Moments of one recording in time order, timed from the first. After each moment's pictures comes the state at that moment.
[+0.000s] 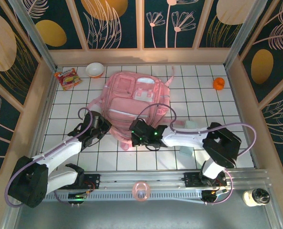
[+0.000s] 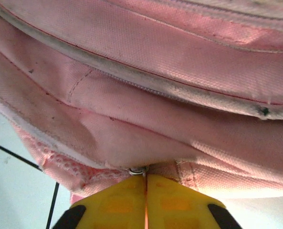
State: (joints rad) left arm -0.43 1.12 0.45 -0.10 0.04 -1.18; right arm 1.12 1.65 0.95 -0.29 0.10 0.83
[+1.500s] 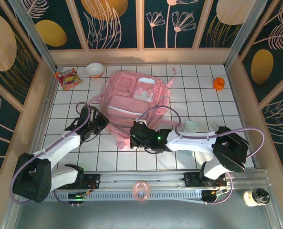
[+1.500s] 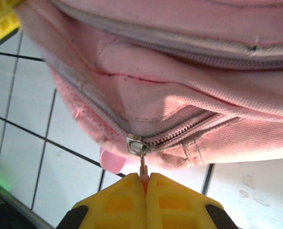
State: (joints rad) left arm -0.30 1.19 0.55 -0.16 0.13 -1.03; right arm 1.19 1.54 0.89 -0.22 0.12 0.93
